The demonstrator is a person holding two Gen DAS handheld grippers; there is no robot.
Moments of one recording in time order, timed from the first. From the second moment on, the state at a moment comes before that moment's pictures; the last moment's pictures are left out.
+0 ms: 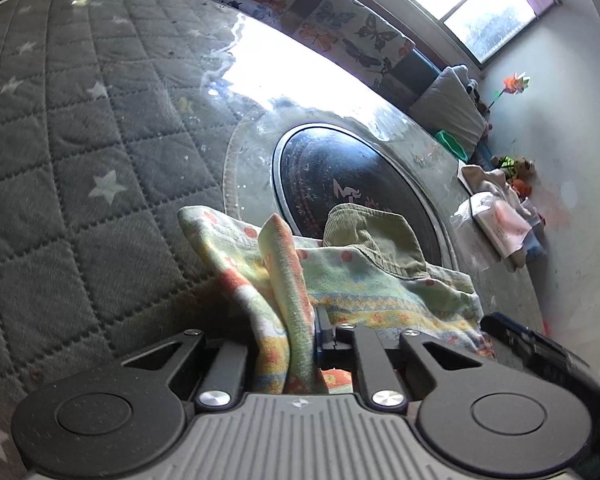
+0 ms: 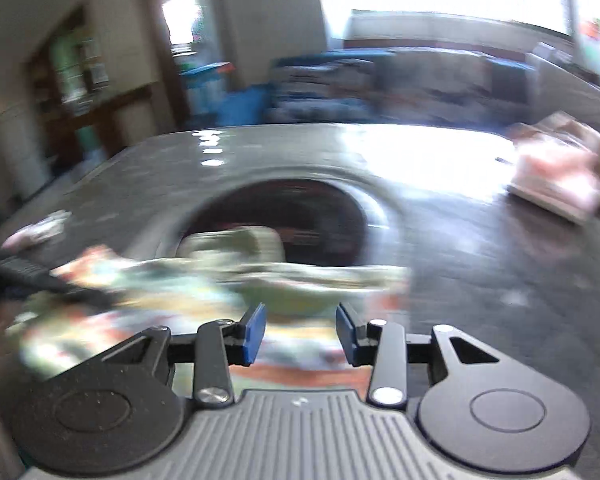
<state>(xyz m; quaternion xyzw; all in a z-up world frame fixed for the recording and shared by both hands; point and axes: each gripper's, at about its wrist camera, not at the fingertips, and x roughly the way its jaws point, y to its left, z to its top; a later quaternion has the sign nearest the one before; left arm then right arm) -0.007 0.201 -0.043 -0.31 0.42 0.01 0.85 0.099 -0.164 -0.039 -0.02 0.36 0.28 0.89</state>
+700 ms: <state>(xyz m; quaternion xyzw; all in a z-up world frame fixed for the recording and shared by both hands) 0.003 0.191 -0.031 -0.25 0.43 0.01 0.87 0.100 -0.178 -0.047 0.05 0.37 0.27 0.89</state>
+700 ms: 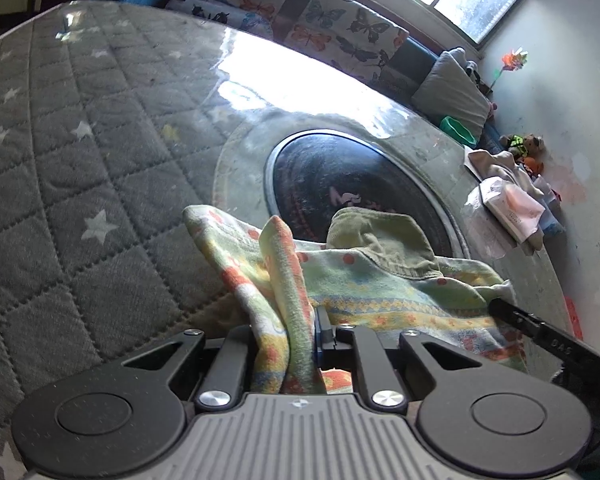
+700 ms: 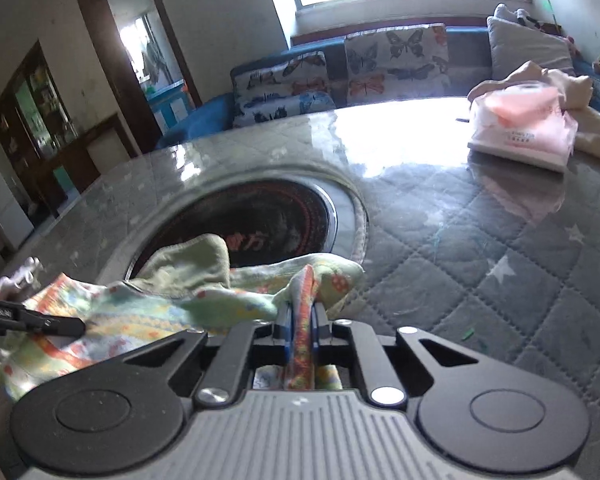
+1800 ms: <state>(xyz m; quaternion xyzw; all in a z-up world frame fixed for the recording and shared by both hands) 0.102 -0.030 0.012 -0.10 0.43 -0.16 0.88 0.038 -0.402 0.022 0.07 0.30 0.07 0.95</state>
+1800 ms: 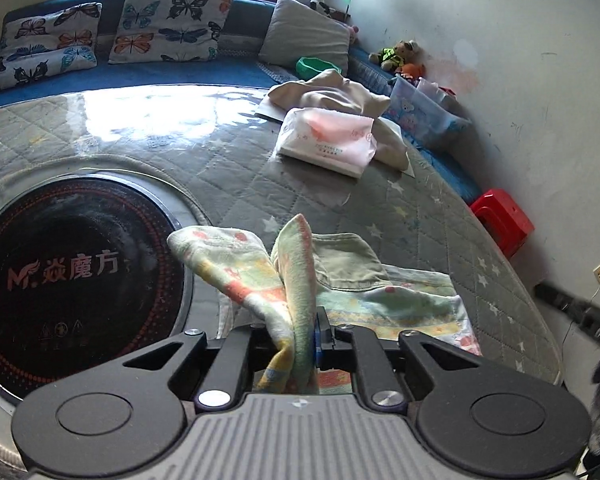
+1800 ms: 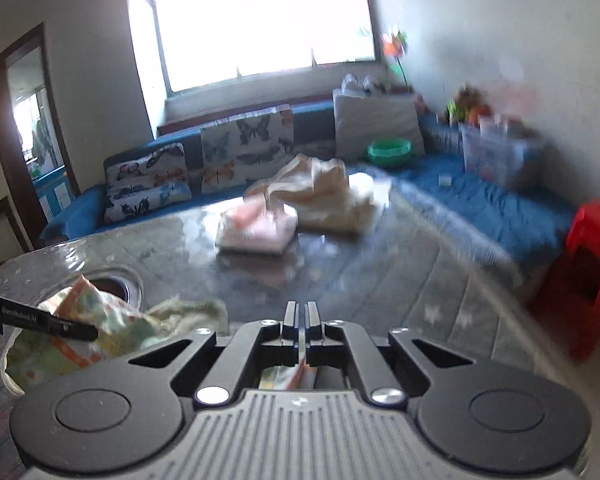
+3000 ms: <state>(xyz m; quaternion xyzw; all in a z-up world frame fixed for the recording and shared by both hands) 0.121 -0.088 0.004 -0.07 0.45 -0.21 0.87 0.029 -0.400 0.029 0.04 0.26 0.03 0.97</state>
